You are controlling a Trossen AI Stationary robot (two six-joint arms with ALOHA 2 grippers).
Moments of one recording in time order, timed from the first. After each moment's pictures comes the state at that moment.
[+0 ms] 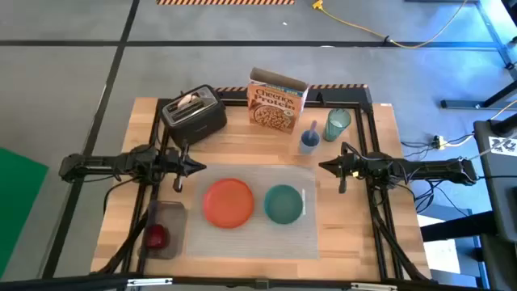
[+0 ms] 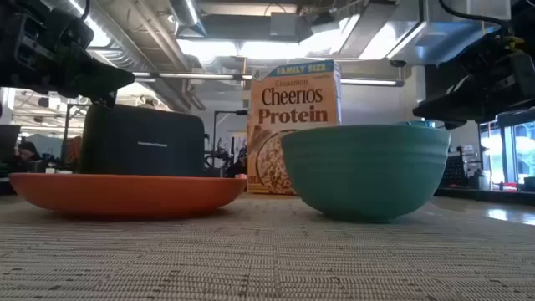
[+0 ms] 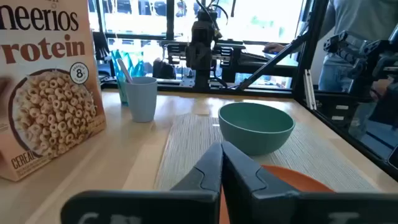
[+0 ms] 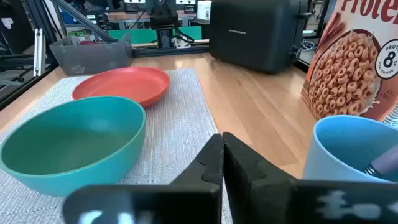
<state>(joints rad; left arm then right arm) 0.06 0.08 0.01 0.03 0.04 -0.07 0.01 0.23 0.01 0.05 0.12 0.05</state>
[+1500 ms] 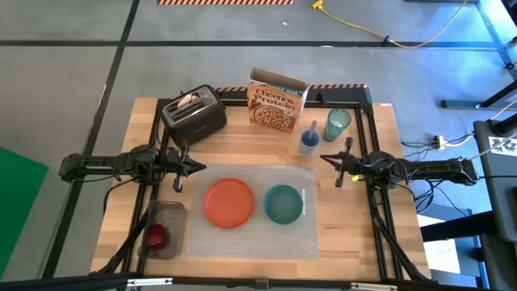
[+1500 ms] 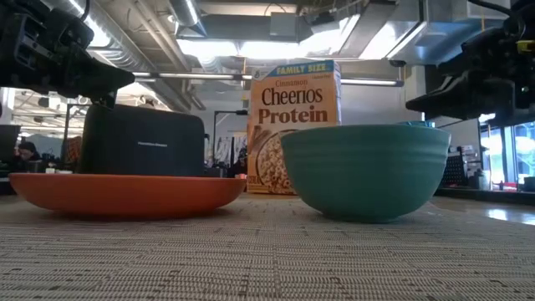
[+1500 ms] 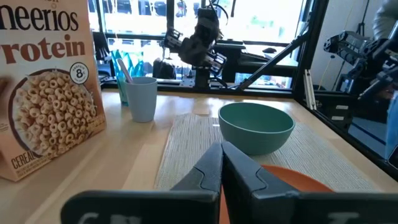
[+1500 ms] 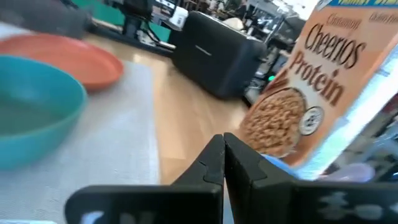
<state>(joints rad) 0.06 0.08 0.01 0.03 0.04 -0.07 0.01 0.24 0.01 0.12 0.27 -0.38</state>
